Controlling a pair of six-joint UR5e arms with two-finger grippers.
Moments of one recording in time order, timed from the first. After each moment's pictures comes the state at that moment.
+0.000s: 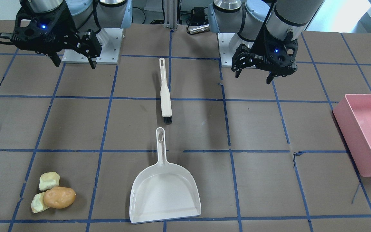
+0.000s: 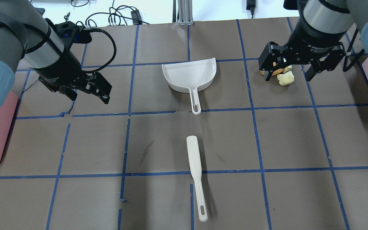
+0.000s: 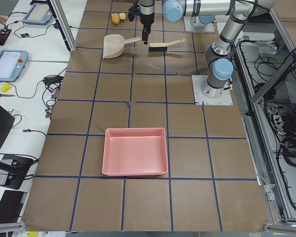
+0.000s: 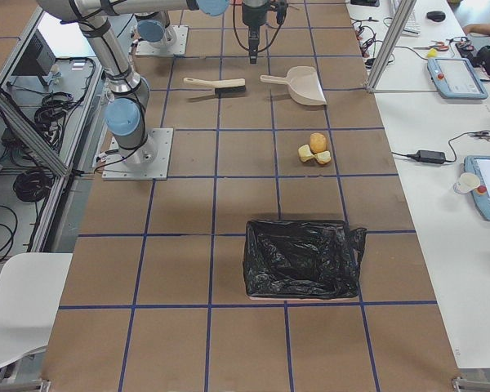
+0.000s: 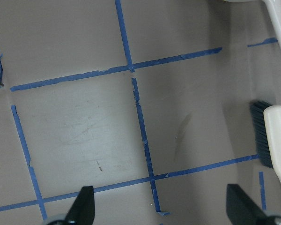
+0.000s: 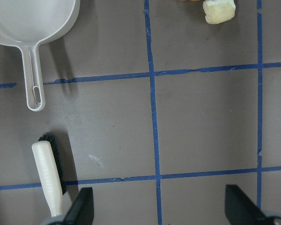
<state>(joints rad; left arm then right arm) -1.54 -1.48 -1.71 -1.55 1.51 0.21 1.58 -1.66 1.59 -1.52 -1.56 0.07</state>
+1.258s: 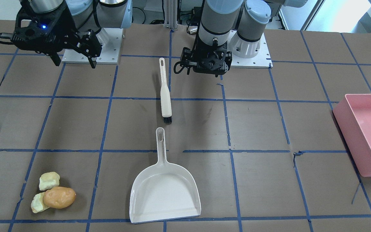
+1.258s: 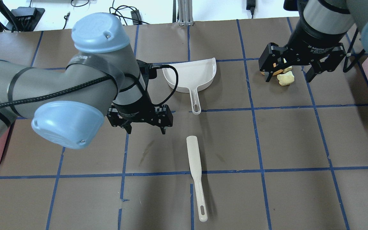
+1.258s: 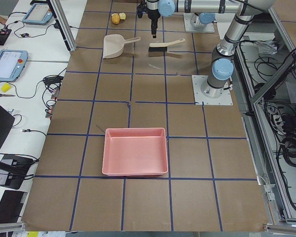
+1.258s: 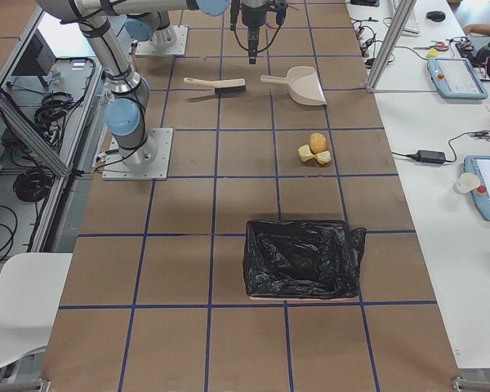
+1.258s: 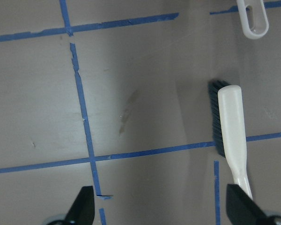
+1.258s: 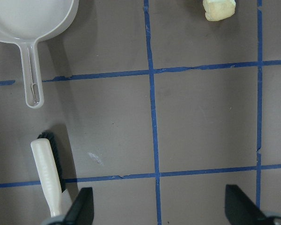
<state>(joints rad) -1.89 -1.55 -1.81 -1.48 1.51 -0.26 1.58 -1.66 1.59 -1.52 -1.56 0.07</state>
